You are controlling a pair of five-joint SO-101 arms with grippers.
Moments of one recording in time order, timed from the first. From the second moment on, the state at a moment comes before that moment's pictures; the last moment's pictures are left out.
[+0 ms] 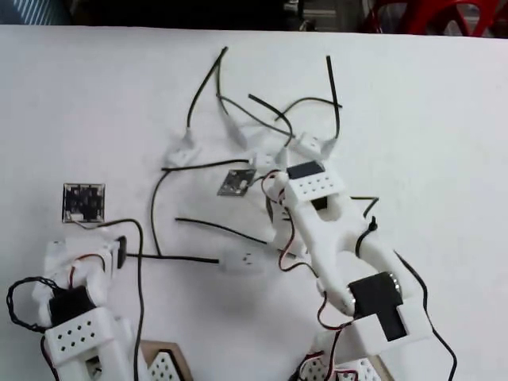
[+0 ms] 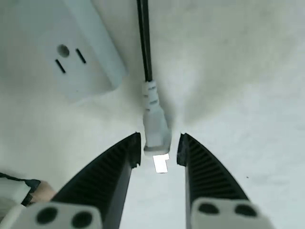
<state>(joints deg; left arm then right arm) -31.8 -77.3 88.9 48.5 -24.9 -22.2 0.8 30.9 73.5 49.9</state>
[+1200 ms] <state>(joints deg) -31.8 -77.3 88.9 48.5 -24.9 -23.9 5.7 30.1 68.4 47.2</state>
